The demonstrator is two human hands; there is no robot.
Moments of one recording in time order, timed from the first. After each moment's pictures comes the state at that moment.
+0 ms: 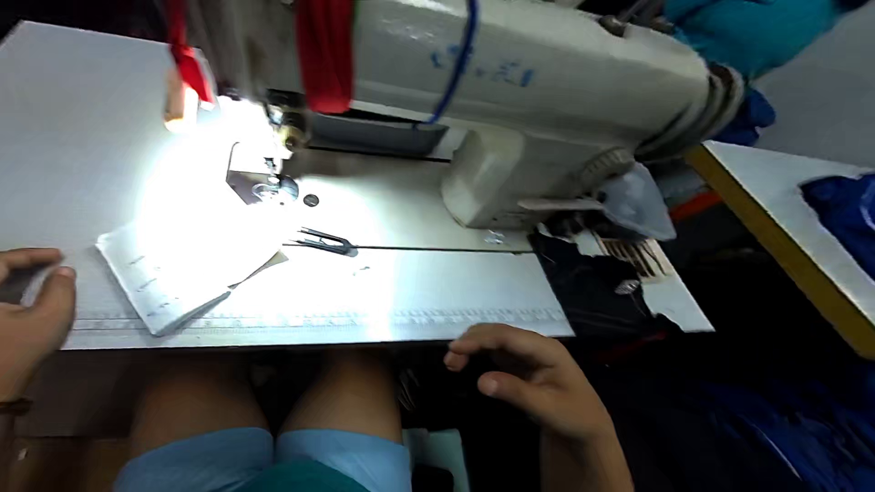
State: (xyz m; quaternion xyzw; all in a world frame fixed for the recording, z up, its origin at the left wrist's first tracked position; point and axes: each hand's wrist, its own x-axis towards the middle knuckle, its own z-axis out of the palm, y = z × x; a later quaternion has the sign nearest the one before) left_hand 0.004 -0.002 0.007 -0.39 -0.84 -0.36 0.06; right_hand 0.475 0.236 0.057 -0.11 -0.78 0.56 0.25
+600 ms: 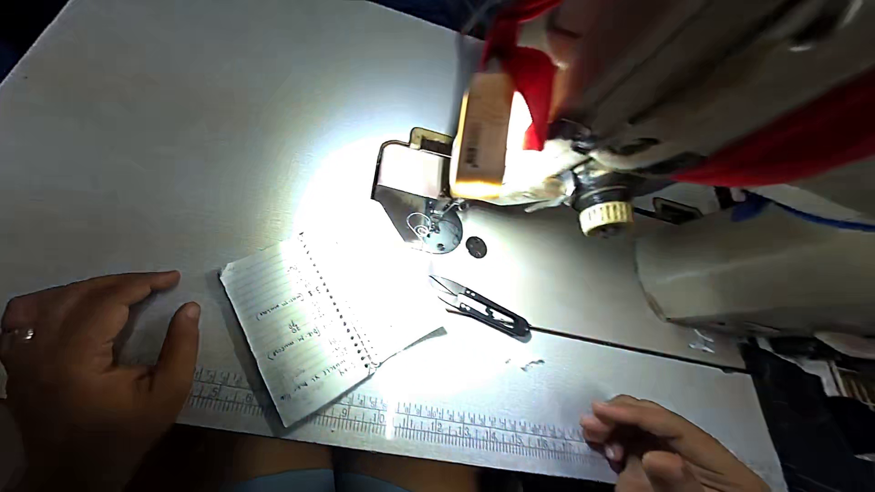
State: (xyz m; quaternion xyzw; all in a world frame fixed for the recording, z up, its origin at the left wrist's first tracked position) left_hand -0.008 -0.014 -0.008 -0.41 -0.84 -0.33 0.12; right_hand 0.393 0.245 0.029 -0.26 -0.81 0.44 0.30
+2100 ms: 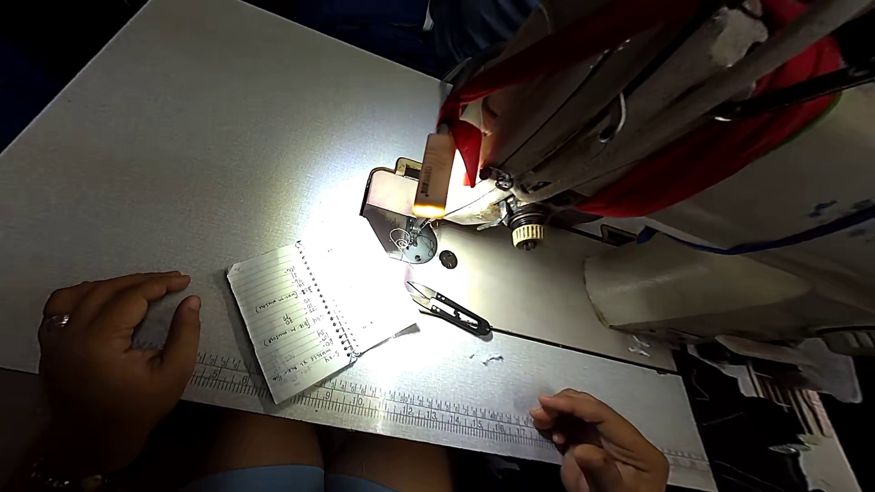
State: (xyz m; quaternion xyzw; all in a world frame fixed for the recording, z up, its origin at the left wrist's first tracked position) left_hand 0.005 -0.005 0.002 -0.39 -0.84 -0.35 0.16; right_hand 0.391 0.241 0.023 -0.22 -0.80 0.44 0.34
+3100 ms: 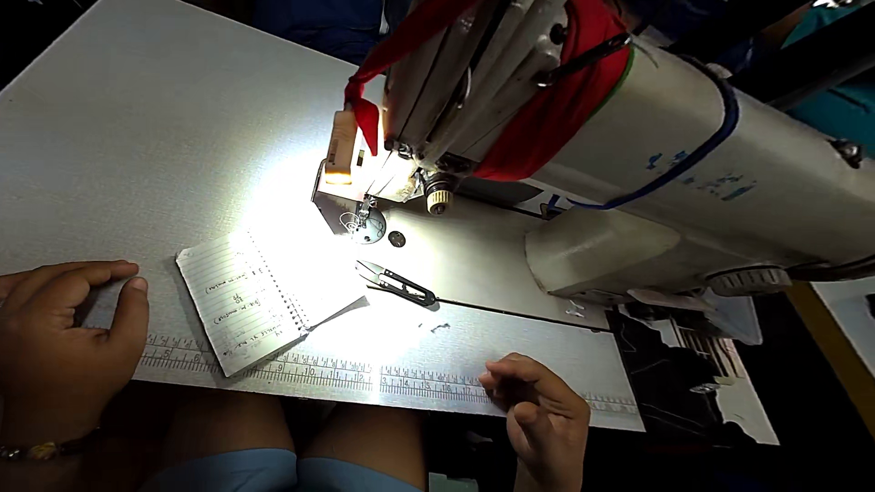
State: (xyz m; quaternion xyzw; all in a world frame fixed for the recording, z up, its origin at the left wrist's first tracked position) left_hand -0.004 -0.006 -0.014 -0.38 -0.83 -0.39 0.13; right_hand 0.397 0.233 0.016 -0.19 -0.75 0.49 0.40
